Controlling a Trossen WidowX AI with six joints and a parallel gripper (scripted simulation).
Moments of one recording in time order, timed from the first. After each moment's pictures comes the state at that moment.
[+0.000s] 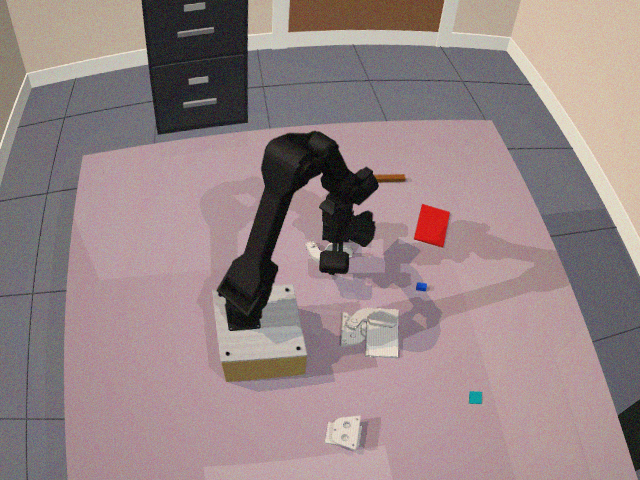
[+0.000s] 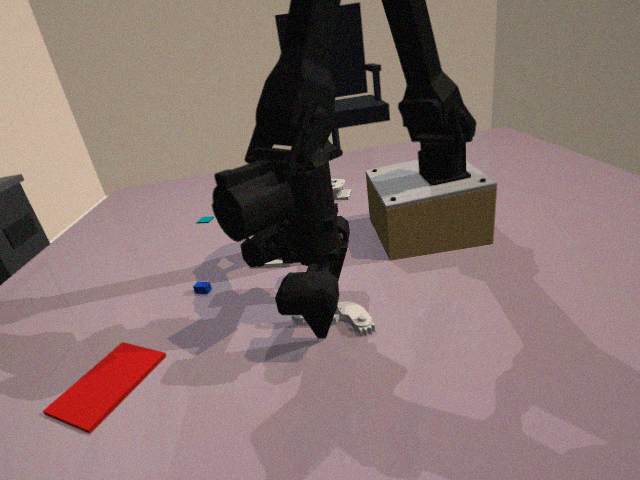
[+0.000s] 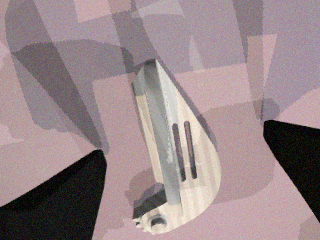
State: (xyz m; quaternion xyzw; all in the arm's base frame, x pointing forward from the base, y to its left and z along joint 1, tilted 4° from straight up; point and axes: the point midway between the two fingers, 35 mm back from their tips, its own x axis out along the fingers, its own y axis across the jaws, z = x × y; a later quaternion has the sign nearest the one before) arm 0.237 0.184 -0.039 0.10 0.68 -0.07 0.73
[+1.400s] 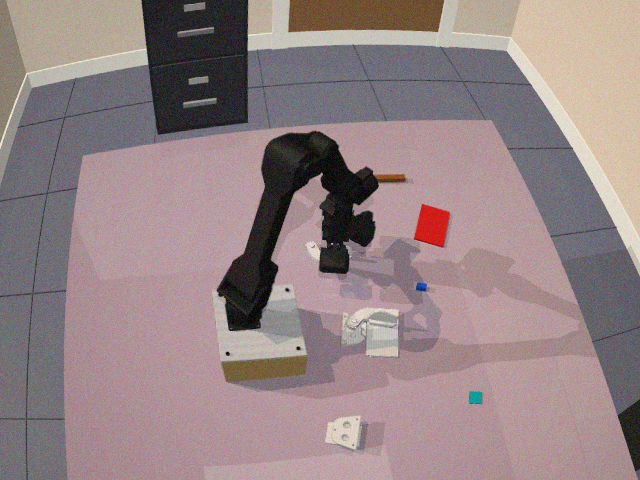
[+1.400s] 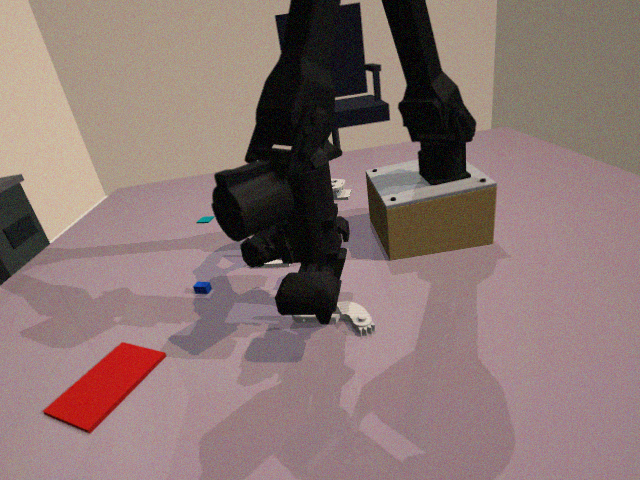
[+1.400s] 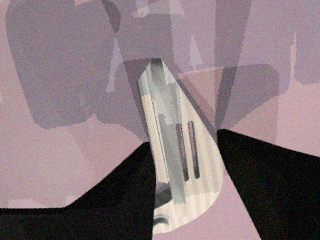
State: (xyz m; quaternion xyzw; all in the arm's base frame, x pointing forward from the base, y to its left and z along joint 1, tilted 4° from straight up) arm 0.237 0.185 -0.040 0.11 0.68 -0.07 0.73
